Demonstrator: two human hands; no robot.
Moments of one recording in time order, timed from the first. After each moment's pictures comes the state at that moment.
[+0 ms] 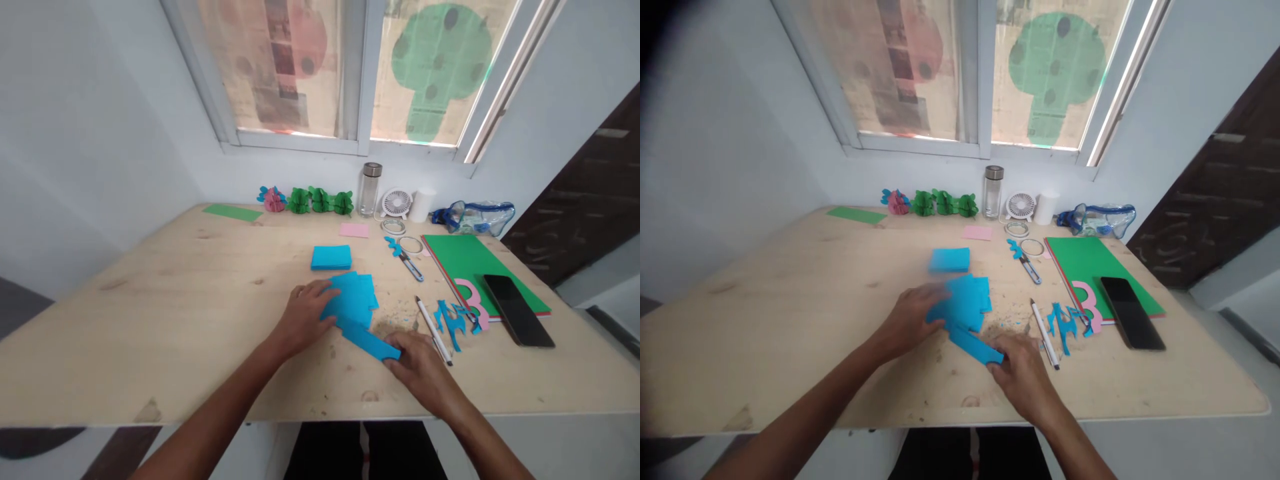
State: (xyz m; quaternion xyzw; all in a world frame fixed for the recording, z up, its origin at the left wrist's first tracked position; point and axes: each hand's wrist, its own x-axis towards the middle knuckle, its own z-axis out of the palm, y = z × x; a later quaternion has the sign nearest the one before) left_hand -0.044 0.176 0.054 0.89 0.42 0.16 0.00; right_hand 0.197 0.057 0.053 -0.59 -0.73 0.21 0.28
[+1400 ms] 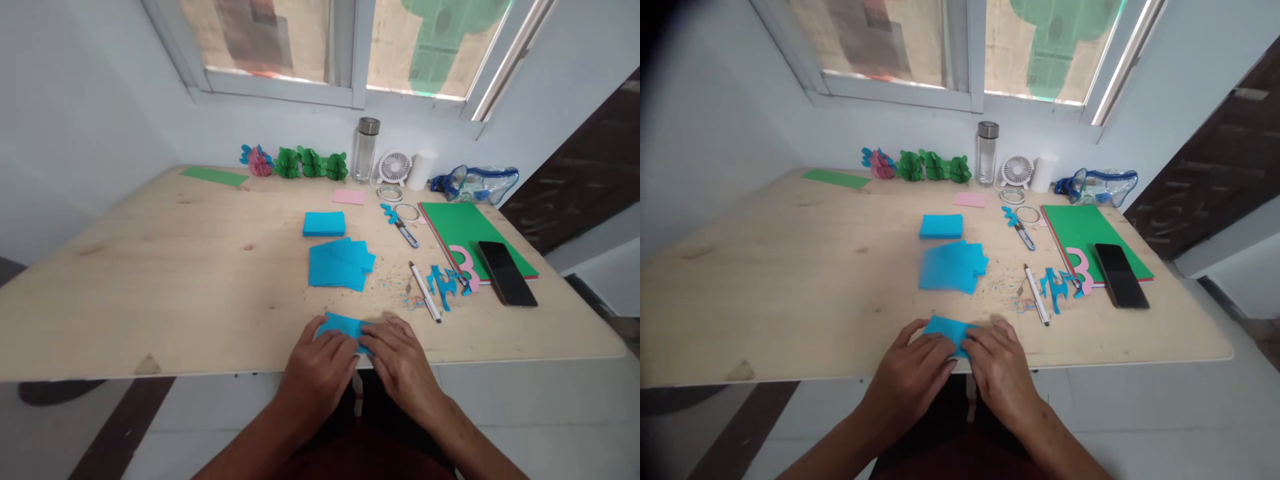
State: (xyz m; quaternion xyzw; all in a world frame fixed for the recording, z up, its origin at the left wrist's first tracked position) left_hand -0.020 0.044 0.056 0.89 0.32 0.31 0.02; right_hand 0.166 0.008 0.043 -0.49 -0.82 0.05 0.30
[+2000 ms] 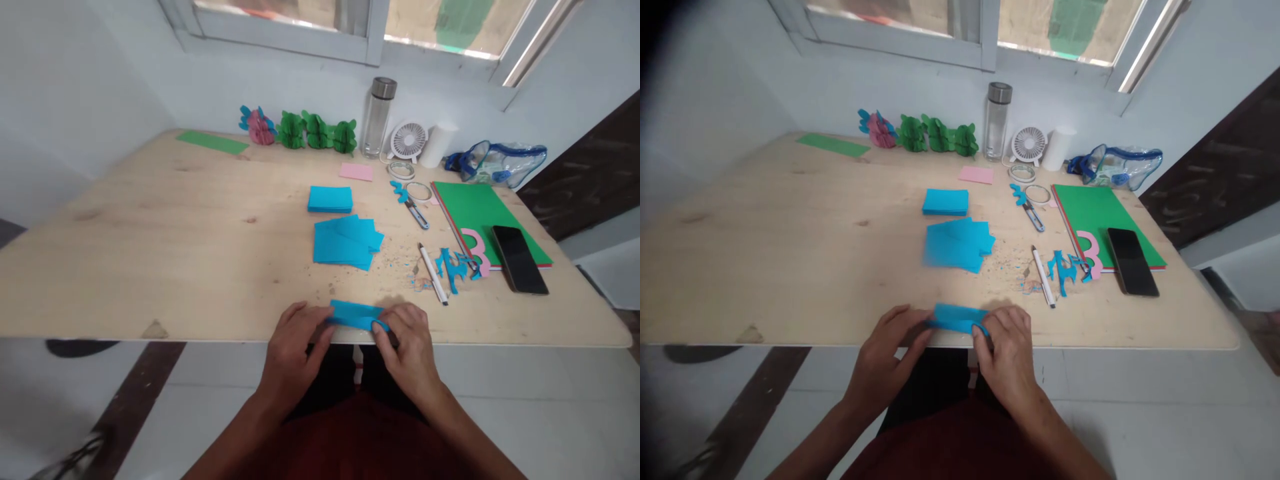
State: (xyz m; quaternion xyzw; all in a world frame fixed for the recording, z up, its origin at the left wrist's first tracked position) left_hand -0.046 0.034 0.027 0.81 0.42 0.41 0.09; right_hand 0.161 0.002 0.036 -0.59 -0.74 0.05 0.32
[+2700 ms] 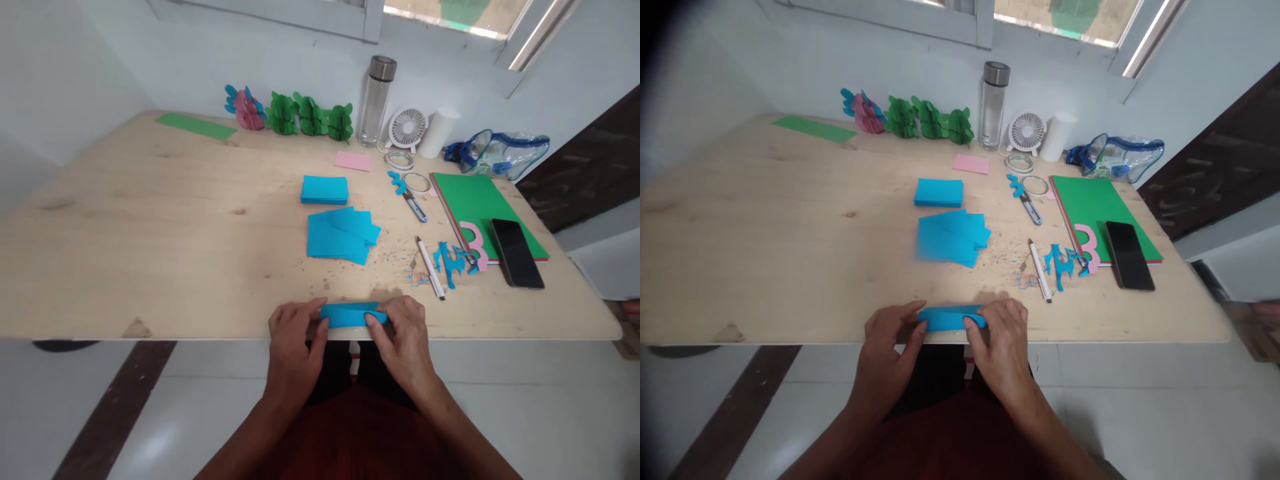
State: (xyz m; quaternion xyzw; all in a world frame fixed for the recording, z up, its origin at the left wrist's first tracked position) left_hand -0.031 0.026 0.027 0.74 0.52 0.41 0.13; right_hand 0.157 0.006 0.038 -0.62 -0.71 0.07 0.32
